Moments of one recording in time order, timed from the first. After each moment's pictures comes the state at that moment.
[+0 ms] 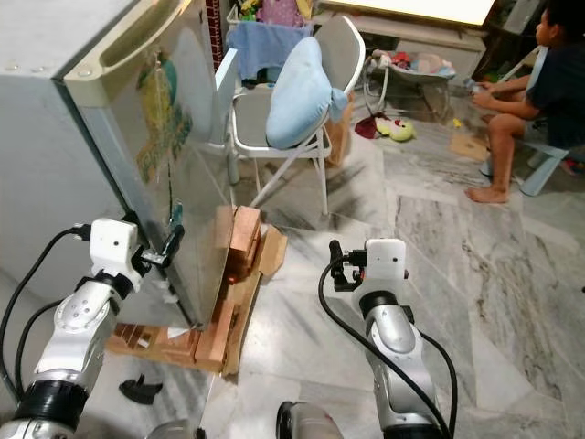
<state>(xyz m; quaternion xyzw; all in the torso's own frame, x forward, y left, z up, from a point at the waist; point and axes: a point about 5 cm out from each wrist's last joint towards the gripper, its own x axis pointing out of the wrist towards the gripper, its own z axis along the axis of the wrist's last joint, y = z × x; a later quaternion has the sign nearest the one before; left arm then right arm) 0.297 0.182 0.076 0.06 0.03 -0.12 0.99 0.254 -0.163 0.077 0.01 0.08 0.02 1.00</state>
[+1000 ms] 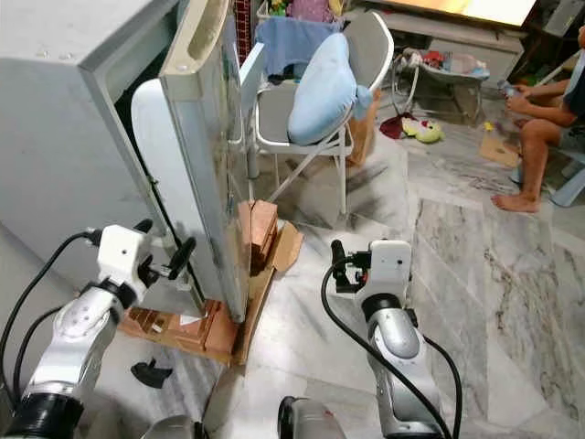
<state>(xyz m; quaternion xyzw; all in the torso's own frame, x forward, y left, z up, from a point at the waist) 0.268 0.187 0.066 0.06 0.05 -0.14 0.99 0.250 -0.162 0.082 0.02 0.07 0.02 1.00</state>
